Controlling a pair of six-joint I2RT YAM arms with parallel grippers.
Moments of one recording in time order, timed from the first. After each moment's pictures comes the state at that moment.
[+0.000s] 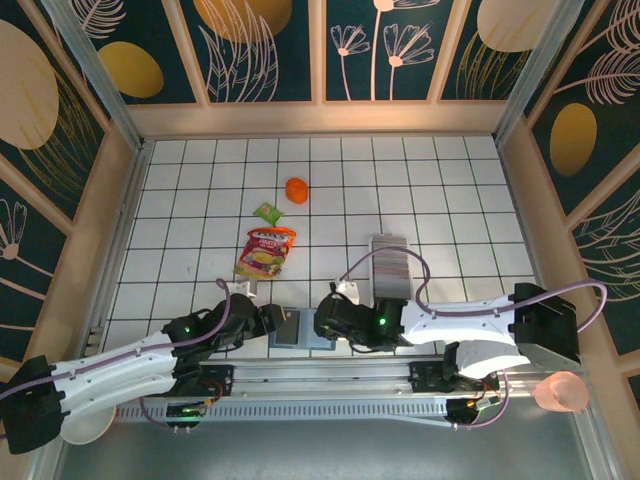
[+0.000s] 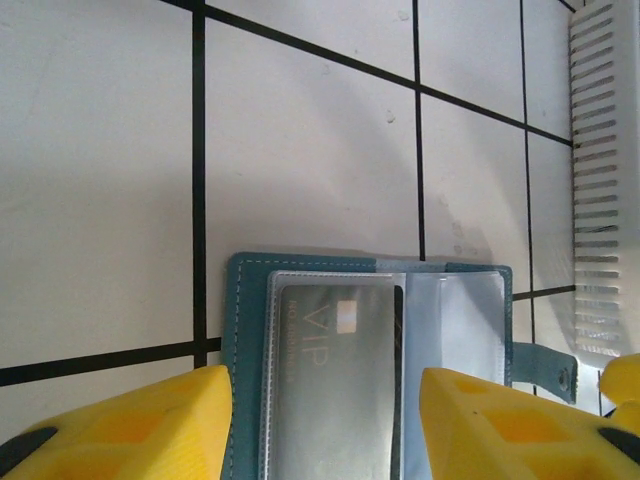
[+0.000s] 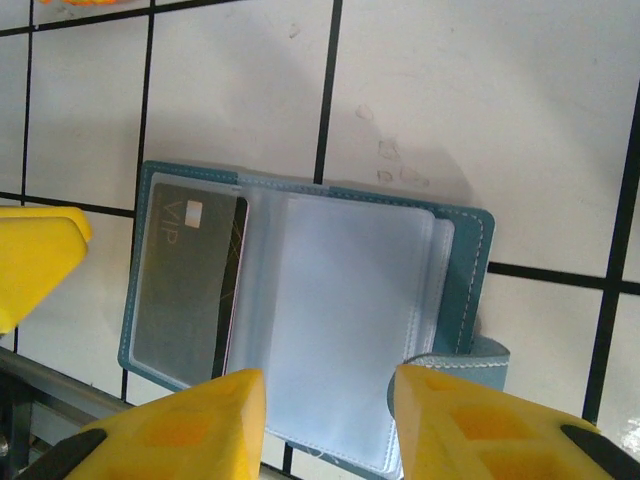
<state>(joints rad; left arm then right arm) -1.00 0.72 0.19 -0.23 -0.09 -1.14 1.37 1.31 0.68 -0.35 0.25 1.20</state>
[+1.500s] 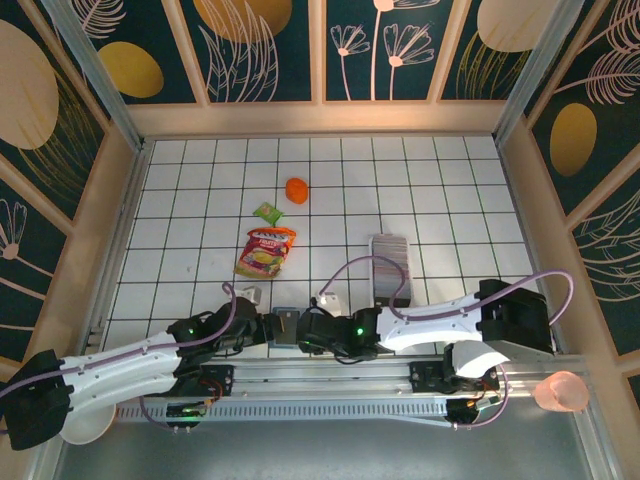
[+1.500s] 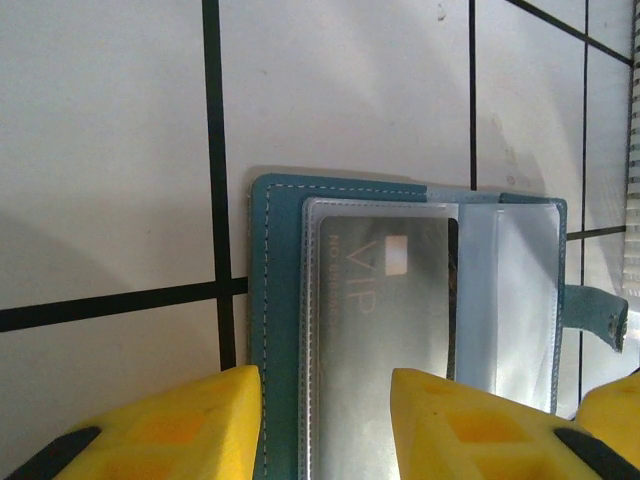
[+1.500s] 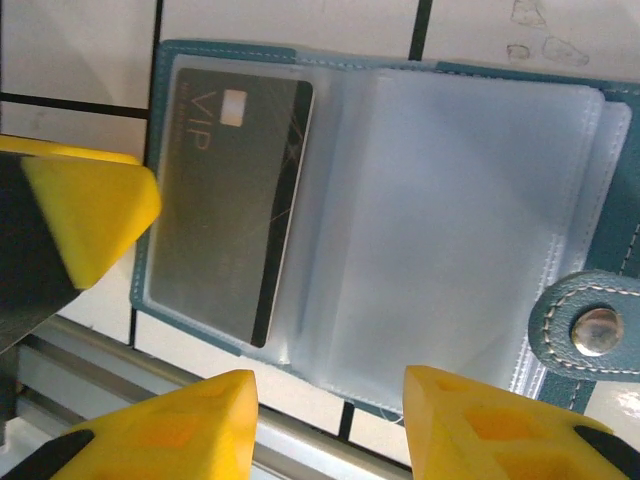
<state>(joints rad) -1.00 0.78 0.15 -0.19 0.01 -1.12 1.45 1.48 0.76 -0.33 0.21 1.24</state>
